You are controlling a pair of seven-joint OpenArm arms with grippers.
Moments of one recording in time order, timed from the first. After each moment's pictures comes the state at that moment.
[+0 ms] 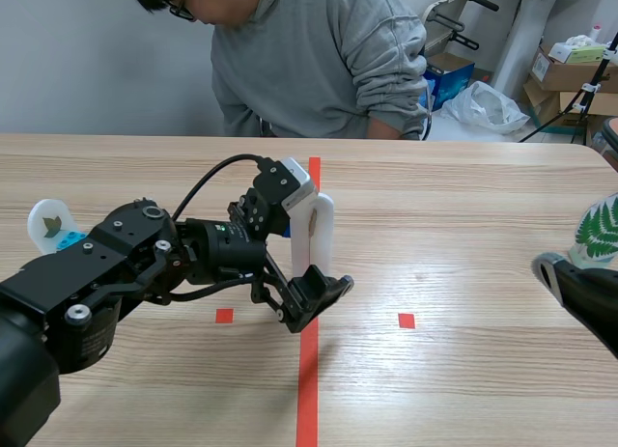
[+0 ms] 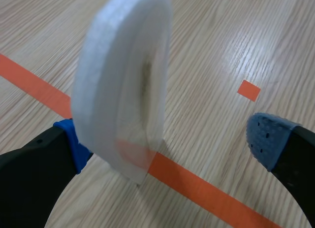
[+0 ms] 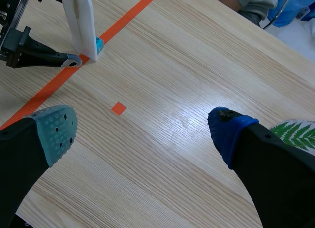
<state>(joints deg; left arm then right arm) -14.9 -5.2 19.3 57.8 7.7 -42.9 0.7 -41.7 16.6 32.2 128.2 22.1 45.4 -23.1</state>
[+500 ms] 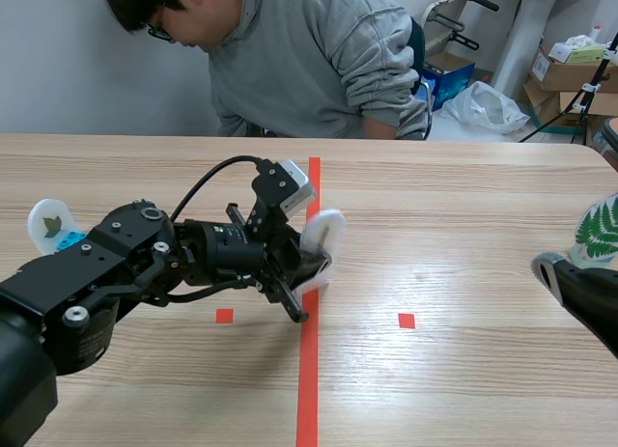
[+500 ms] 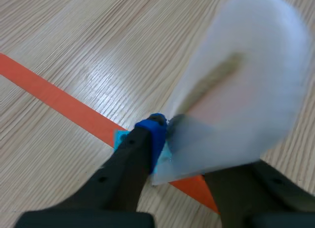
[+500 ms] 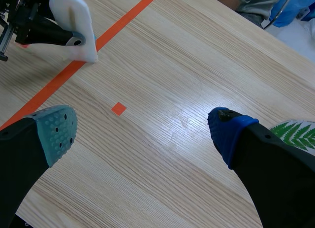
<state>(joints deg) -14.7 -5.5 19.3 57.8 8.1 -42.9 0.6 -41.7 16.6 32.2 128.2 22.1 45.4 -23.1</state>
